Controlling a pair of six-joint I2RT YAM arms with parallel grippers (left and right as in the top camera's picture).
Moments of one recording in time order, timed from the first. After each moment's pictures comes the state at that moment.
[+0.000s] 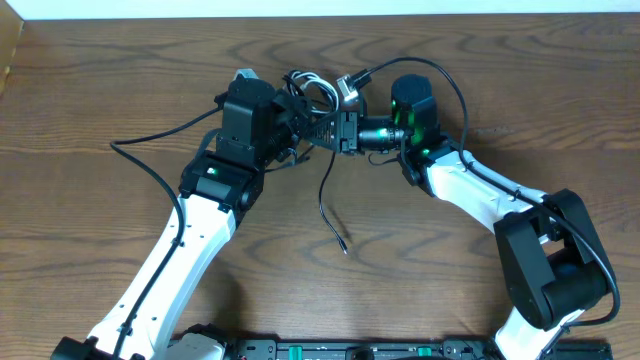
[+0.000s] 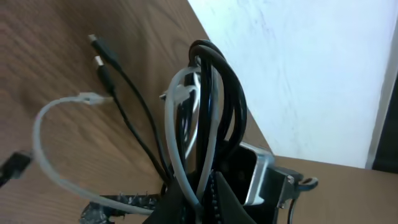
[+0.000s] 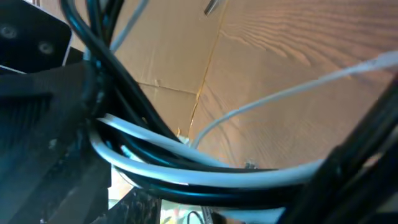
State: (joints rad) left arm -0.36 1.36 1.09 -0.28 0.12 -1.25; right arm 0.46 1.86 1.10 0.49 -1.03 1.03
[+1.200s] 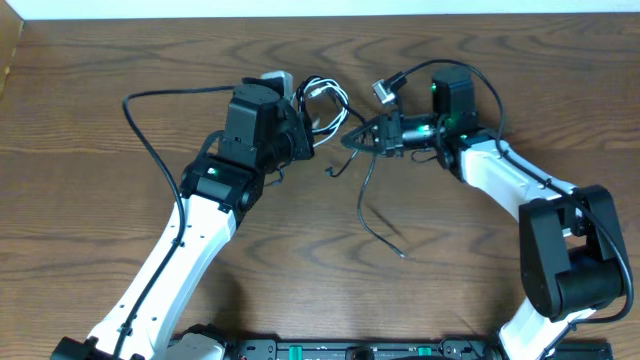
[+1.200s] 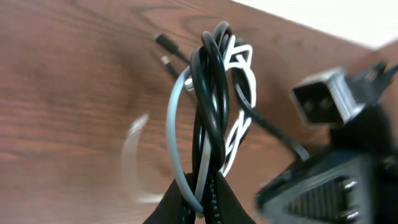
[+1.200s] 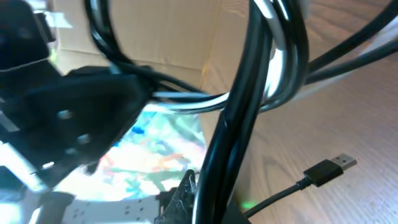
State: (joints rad) left arm -0.36 1.36 1.09 -0.42 0.15 -0.44; right arm 0.27 1.86 1.09 0.23 -1.33 0.82
